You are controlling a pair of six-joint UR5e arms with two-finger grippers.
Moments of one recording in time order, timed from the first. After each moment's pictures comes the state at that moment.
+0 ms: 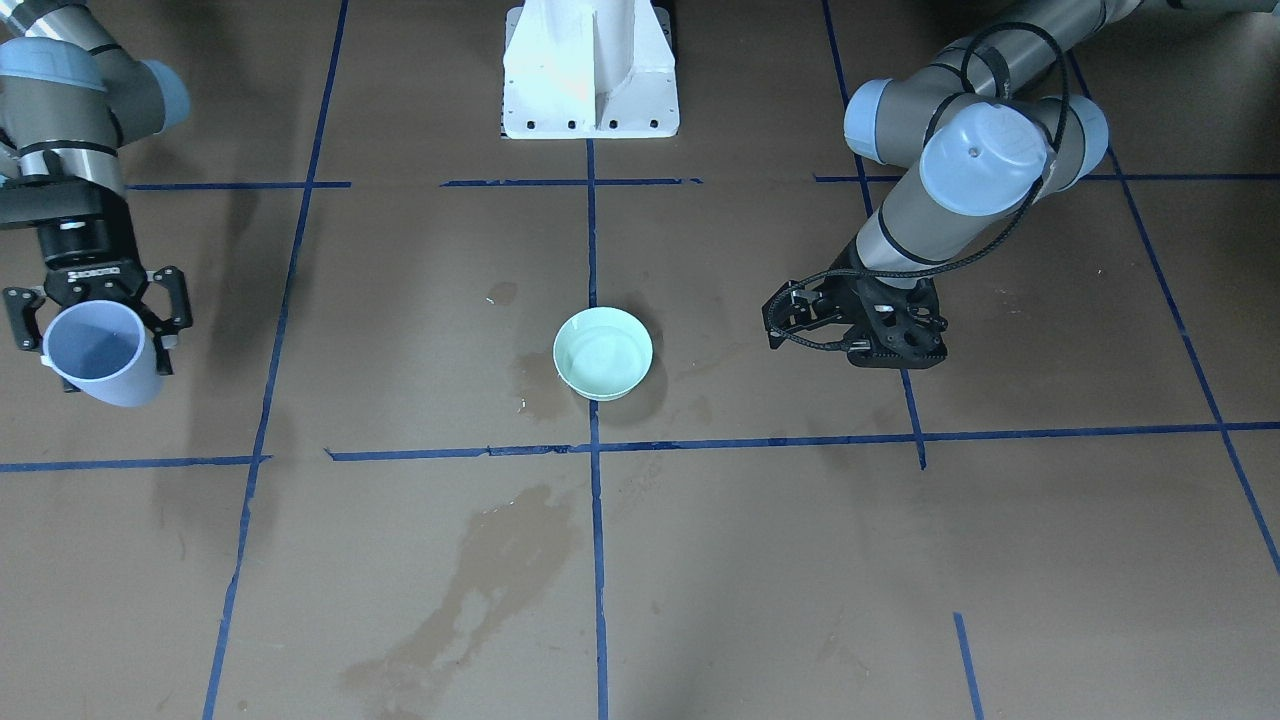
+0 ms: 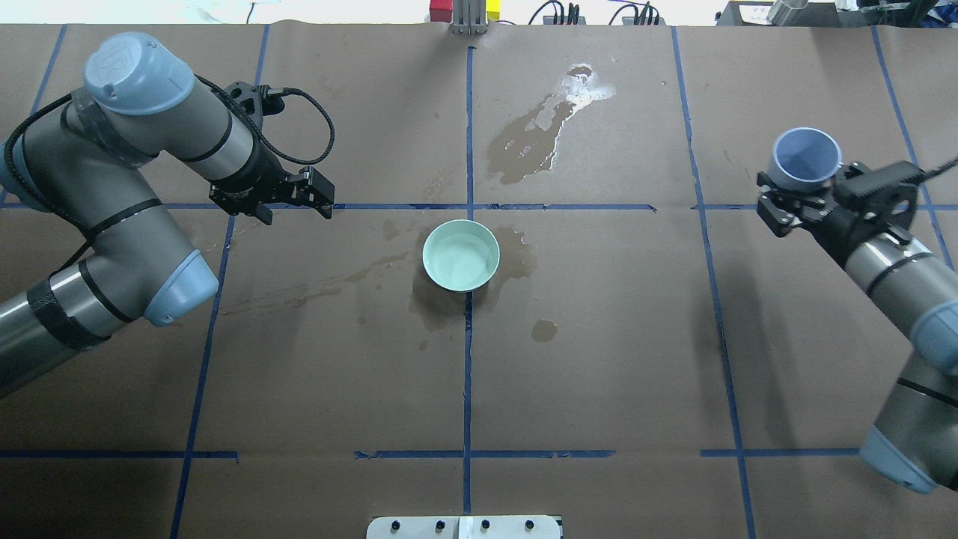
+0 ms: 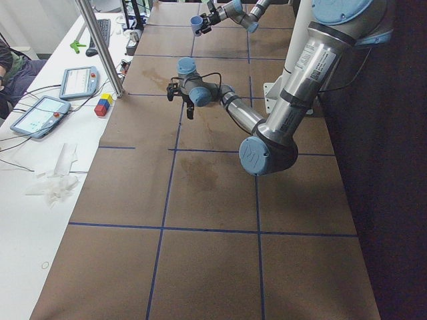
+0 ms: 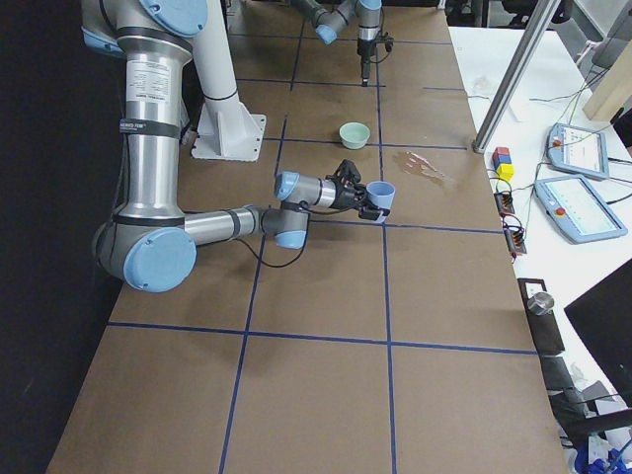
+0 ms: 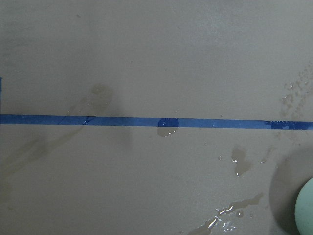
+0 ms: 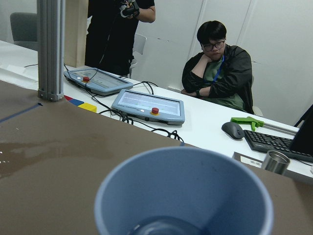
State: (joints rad) left arm -0.81 -2.07 -1.64 -1.83 -2.18 -1.08; right arm 0.62 -1.61 1.70 -0.29 1.05 0.63
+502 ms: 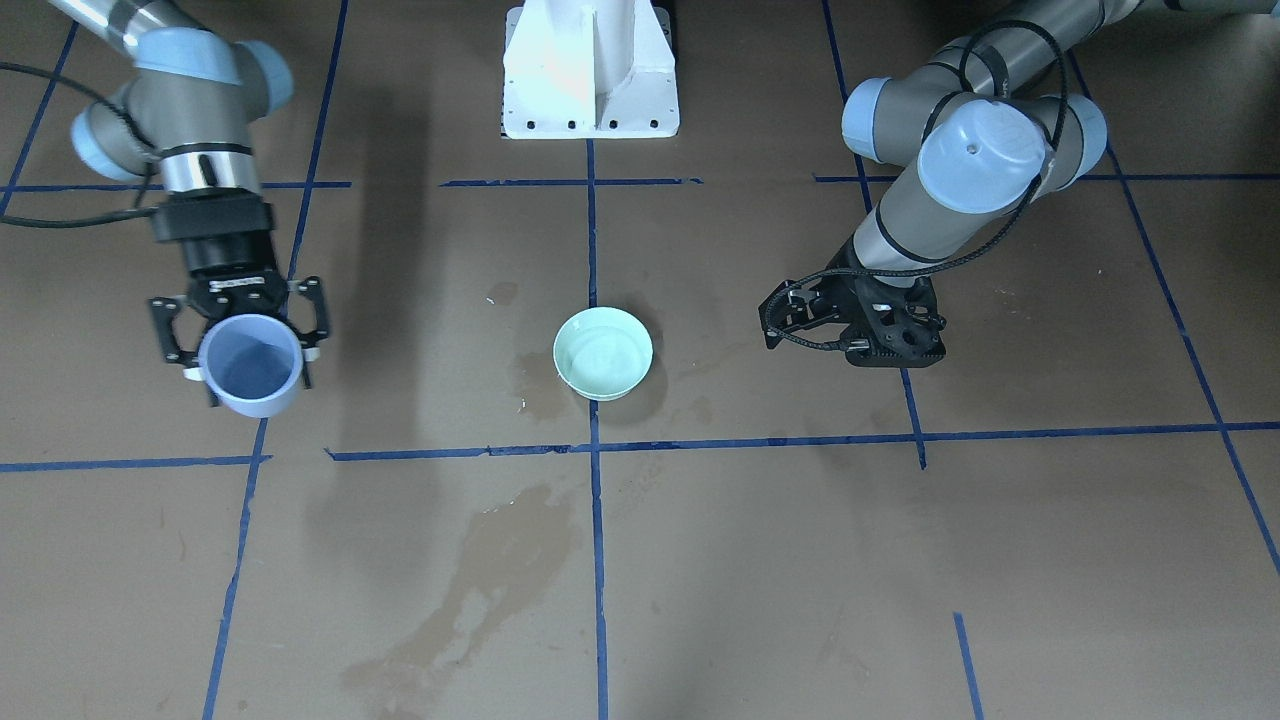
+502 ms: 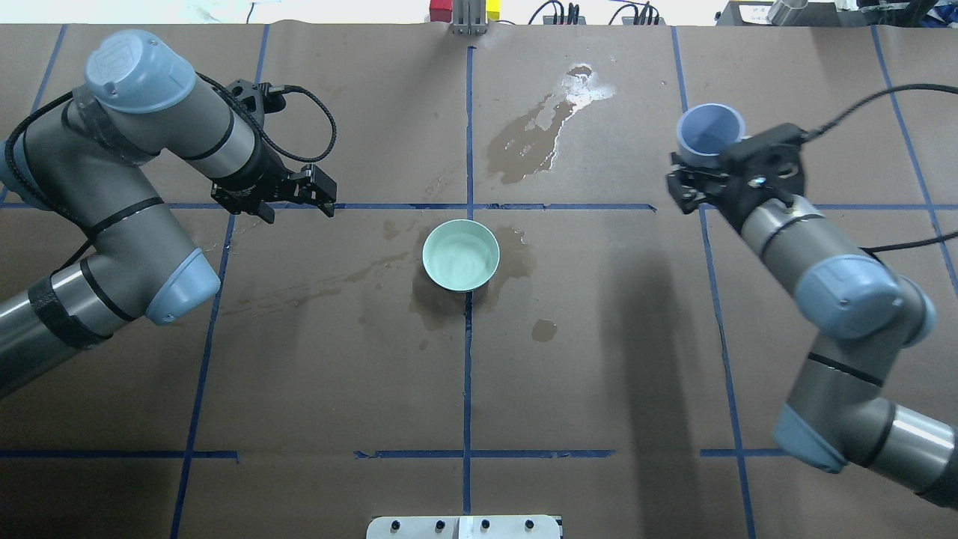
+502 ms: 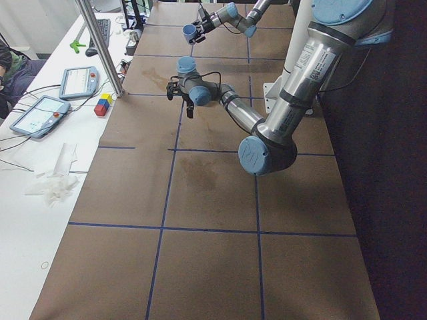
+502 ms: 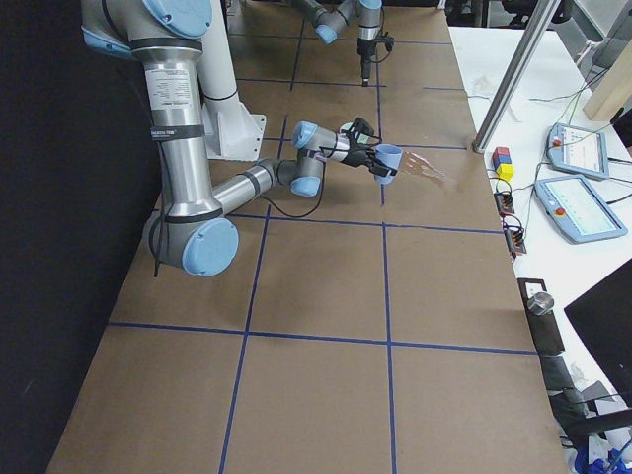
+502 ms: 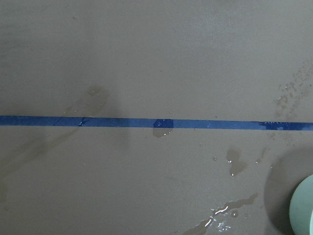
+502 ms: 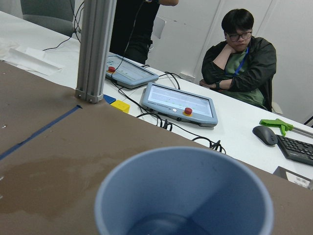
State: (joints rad) left arm -0.81 -2.08 -1.65 -1.83 -2.18 -1.11; right arm 0.56 -1.37 1.77 -0.71 1.04 0.63
